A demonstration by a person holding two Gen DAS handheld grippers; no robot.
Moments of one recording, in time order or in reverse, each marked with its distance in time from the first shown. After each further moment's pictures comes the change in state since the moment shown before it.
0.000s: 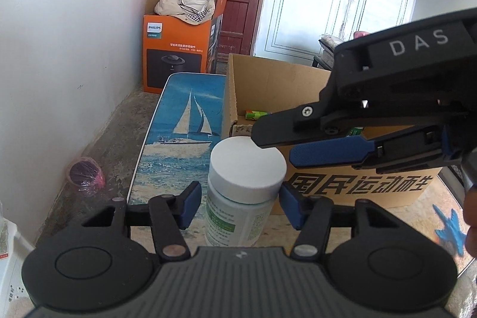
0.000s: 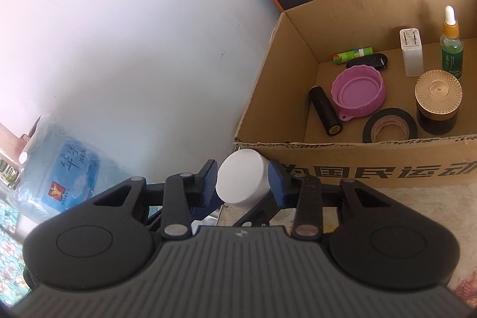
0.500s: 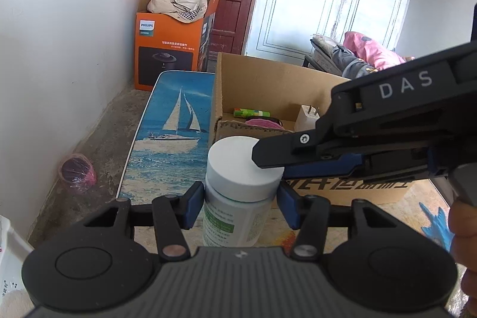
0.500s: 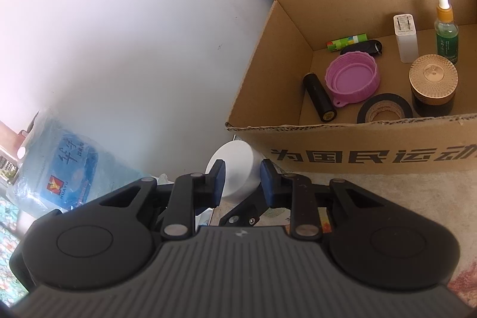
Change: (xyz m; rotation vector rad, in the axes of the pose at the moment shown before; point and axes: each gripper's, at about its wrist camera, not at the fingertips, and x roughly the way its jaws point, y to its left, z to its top) left arm -0.009 -0.014 -0.002 -0.001 0.003 -0.030; right arm -0.013 -0.013 -0.012 0.022 0.015 0.002
